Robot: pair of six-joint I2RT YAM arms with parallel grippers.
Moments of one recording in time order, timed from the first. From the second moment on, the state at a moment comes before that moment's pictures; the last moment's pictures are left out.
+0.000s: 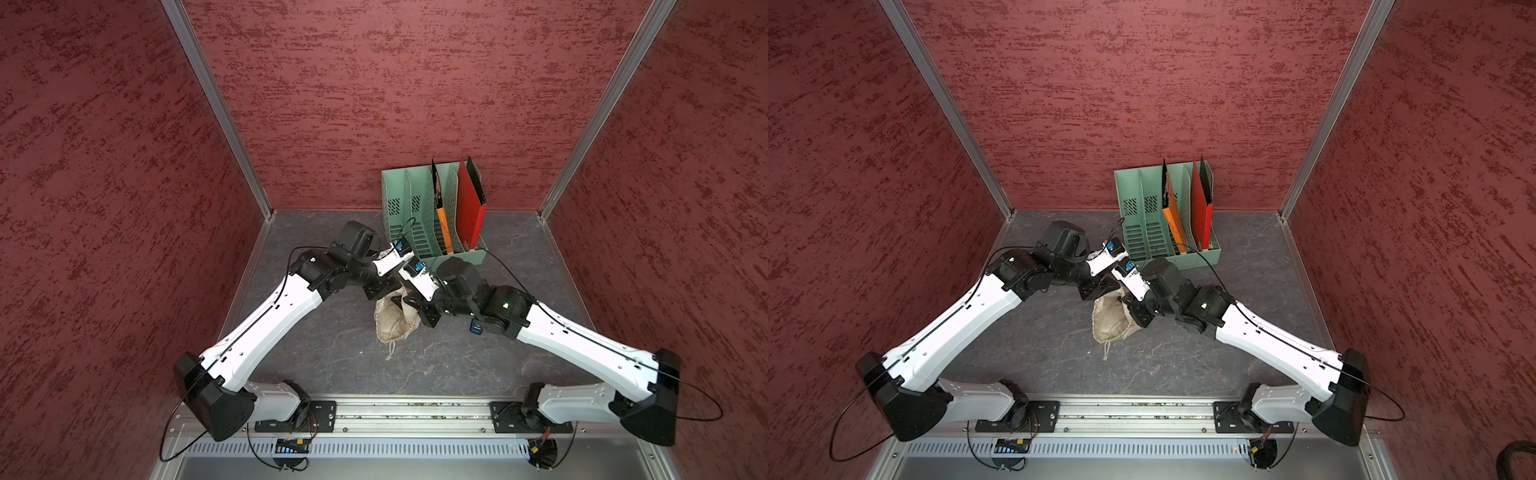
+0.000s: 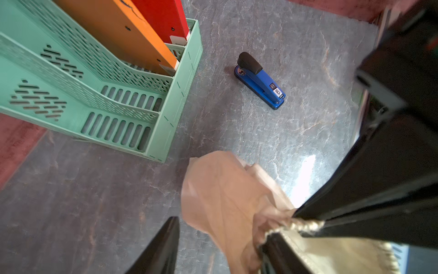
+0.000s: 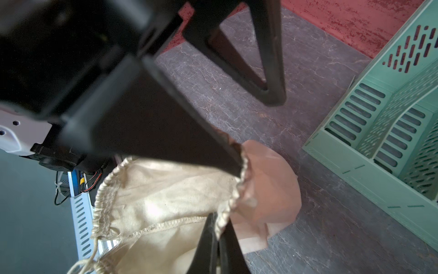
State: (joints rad) left arm -0.63 1.34 1.42 -0.93 0.30 0.41; right arm 0.94 1.27 1.18 -0.54 -0.12 0.07
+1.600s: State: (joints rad) left arm -0.71 1.32 1.50 -0.92 0.12 -0.07; right arm 1.00 1.15 1.28 -0.92 0.19 0.41
